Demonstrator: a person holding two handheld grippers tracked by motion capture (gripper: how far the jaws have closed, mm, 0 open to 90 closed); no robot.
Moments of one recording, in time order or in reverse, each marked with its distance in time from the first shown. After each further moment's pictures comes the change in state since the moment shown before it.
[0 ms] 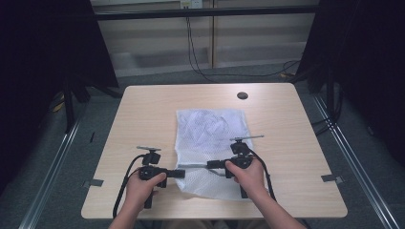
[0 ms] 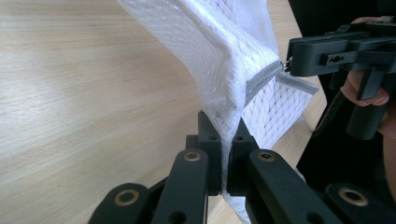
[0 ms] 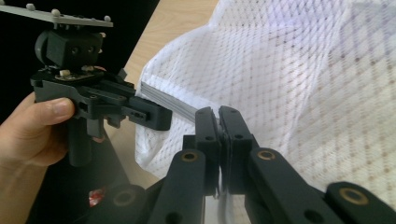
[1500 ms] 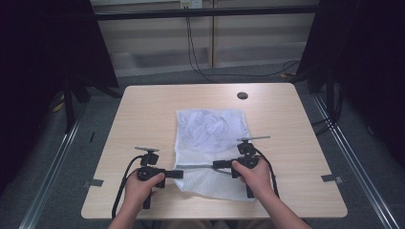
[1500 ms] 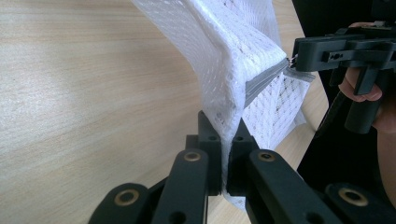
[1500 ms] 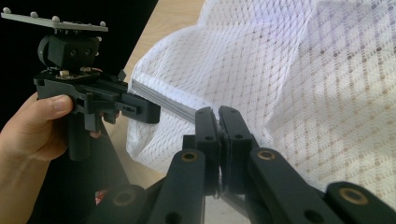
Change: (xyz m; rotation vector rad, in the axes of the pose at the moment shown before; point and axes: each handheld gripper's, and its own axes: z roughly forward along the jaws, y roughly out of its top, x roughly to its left) left arm 0.004 -0.002 -0.003 0.004 0.012 -0.005; right arm -0.017 -0.003 -0.011 -0.006 0.024 0.028
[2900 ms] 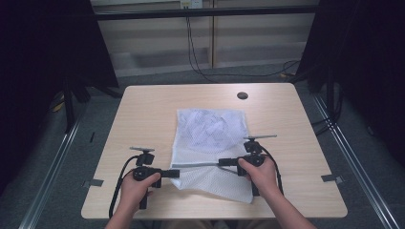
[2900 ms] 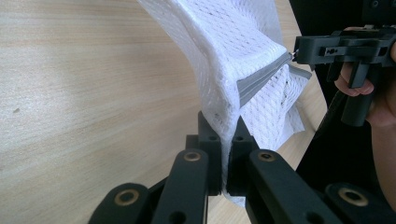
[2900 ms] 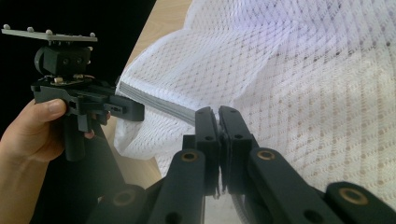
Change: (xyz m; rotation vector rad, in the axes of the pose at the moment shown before) left arm 0.005 -0.001 -0.010 -0.030 0.001 -0.015; right arm -0.014 0.002 -0.012 -0.014 -0.002 0.029
